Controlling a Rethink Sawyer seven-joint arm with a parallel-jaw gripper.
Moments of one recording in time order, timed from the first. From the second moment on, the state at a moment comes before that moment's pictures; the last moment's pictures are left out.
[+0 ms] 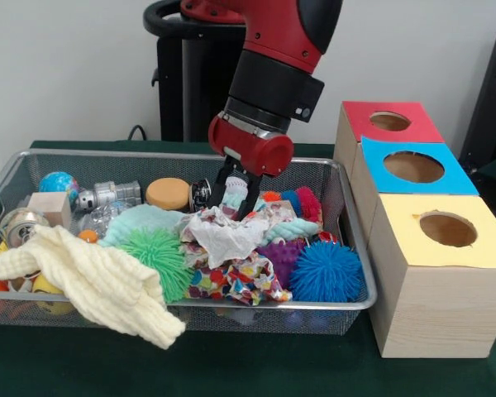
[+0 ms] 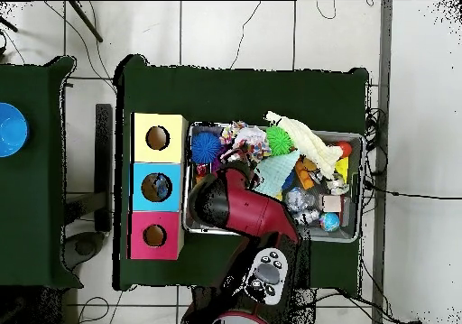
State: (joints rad) arm 0.05 -0.49 -0.36 1.71 0.20 0.00 2.45
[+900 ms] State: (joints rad) arm 0.07 -0.60 -0.41 1.73 0.22 0.18 2.45
